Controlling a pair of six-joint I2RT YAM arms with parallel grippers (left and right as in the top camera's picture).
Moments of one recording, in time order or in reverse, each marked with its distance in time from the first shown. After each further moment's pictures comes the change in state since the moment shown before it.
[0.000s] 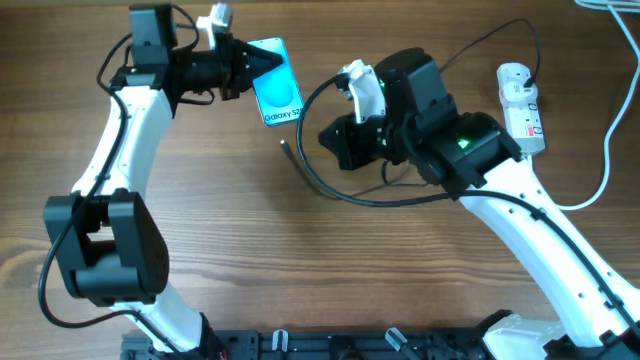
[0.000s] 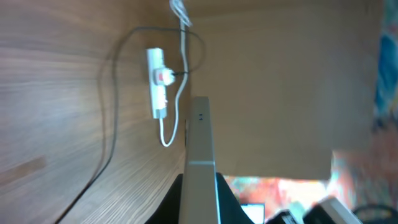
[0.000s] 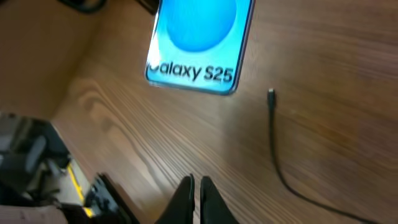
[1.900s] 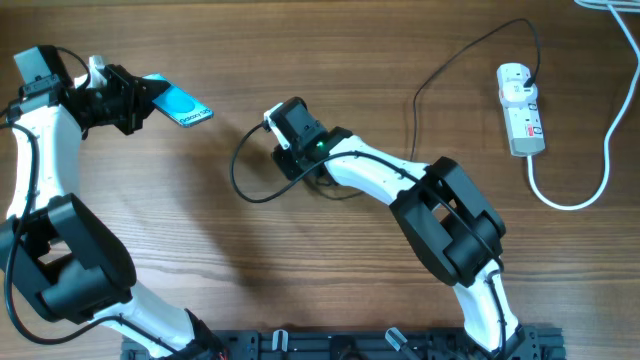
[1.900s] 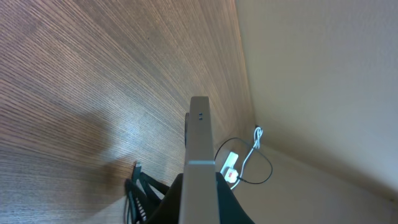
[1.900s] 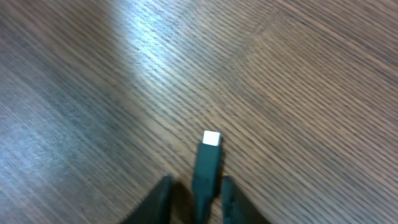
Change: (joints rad) left arm 0.391 0.000 -0.003 -0.311 -0.357 0.018; right arm 0.171 0.705 0.010 0.495 0.404 -0.240
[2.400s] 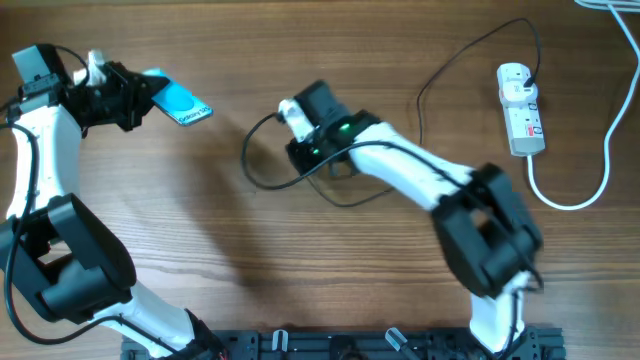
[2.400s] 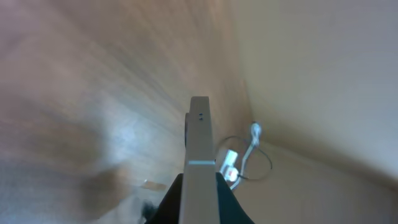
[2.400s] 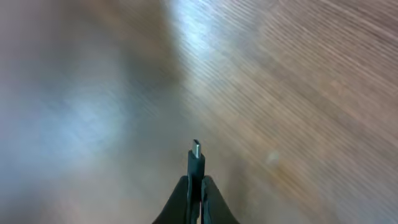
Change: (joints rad) left arm 0.000 0.000 0.000 0.043 0.041 0.039; right arm -0.092 -0.161 -0.013 -0.199 -0.270 0.008
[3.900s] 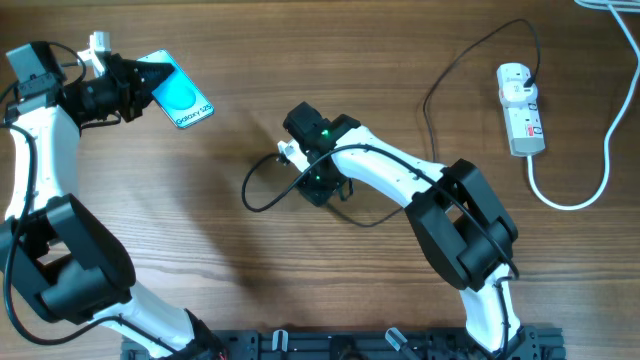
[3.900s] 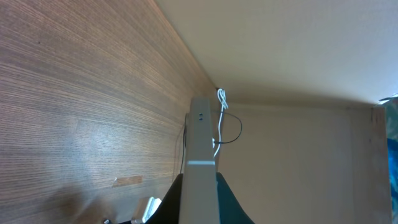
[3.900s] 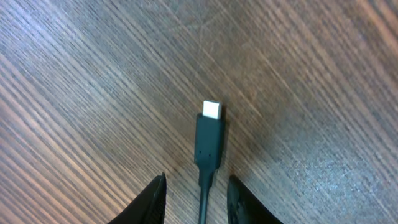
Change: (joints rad) left arm 0.010 -0.001 0.000 0.055 0.252 0.162; right arm 0.068 0.110 0.066 -0.356 0.113 -0.168
